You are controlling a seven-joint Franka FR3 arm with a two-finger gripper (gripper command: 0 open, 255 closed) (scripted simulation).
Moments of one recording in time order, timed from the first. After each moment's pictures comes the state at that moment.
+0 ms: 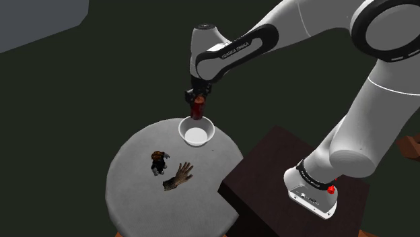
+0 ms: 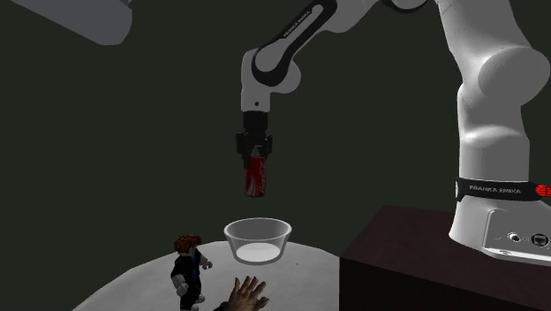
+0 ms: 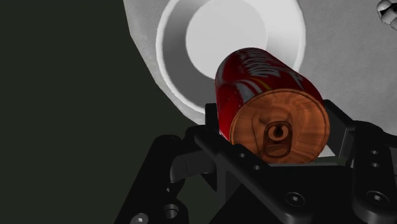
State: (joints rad) arm 0.06 0.22 0.14 -2.12 -0.03 2.33 0.25
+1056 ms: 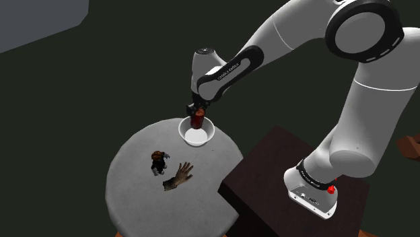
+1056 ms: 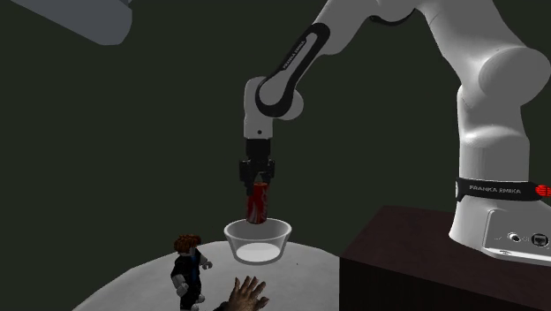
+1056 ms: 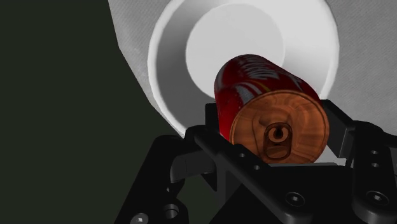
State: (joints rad) arm 0.07 0.35 0.13 -2.17 -0.06 2.52 0.26
